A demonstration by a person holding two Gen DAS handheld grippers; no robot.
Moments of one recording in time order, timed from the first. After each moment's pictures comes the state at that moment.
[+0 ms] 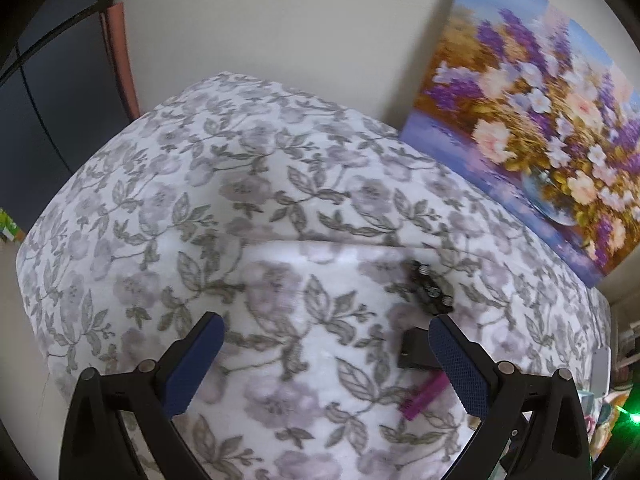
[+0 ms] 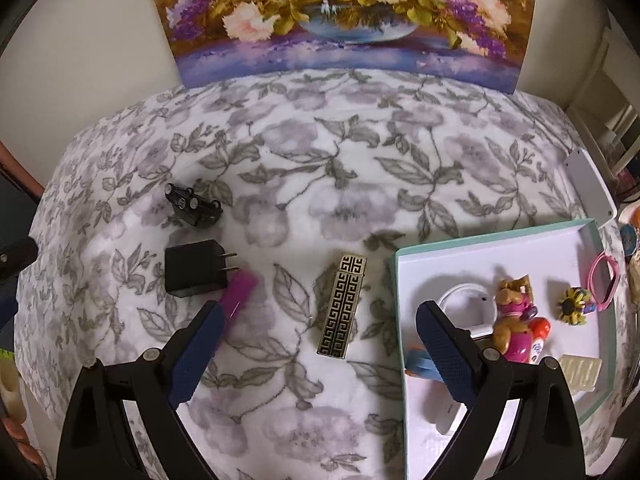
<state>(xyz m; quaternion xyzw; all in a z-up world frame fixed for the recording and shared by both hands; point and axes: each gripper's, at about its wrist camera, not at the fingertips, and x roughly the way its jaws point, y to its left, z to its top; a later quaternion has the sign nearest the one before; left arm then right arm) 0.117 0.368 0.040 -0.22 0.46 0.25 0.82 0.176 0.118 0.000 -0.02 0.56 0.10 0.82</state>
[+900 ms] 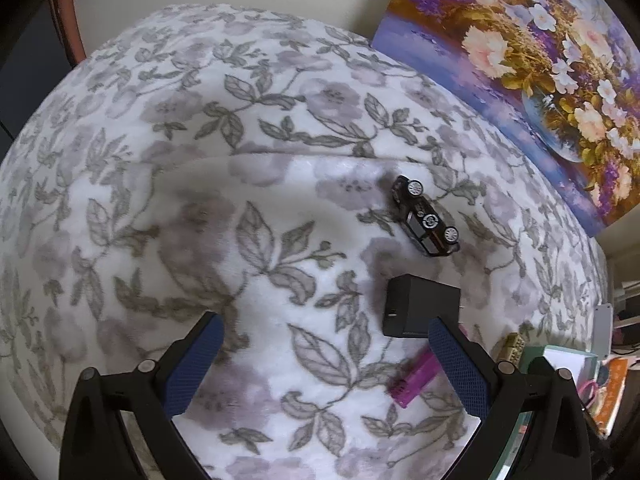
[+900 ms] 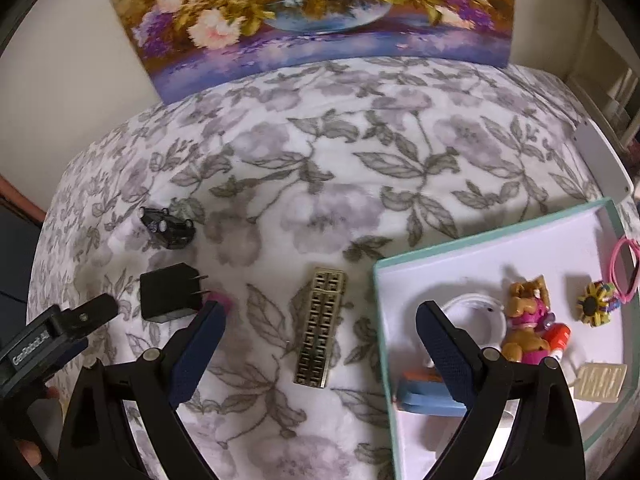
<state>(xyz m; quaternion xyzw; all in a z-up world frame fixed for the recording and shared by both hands) 0.159 0.338 -0.043 -0.25 0.55 0.16 0.78 0.196 0.094 -0.021 0.03 0.56 0.10 0.82</state>
